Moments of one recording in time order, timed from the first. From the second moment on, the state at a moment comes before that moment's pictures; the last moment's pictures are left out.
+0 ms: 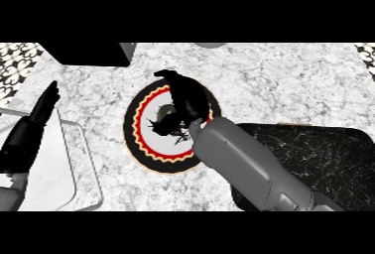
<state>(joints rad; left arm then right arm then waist) -0.12 0.59 -0.16 -1.49 0.10 0.22 -0.09 -0.93 0.00 0.65 -0.92 0.29 -0.40 0.46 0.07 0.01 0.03</state>
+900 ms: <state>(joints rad) -0.04 0.61 -0.13 -1.52 0.12 0.23 -0.08 -0.76 -0.09 0.31 -1.02 -0.02 -0.57 0.07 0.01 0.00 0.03</state>
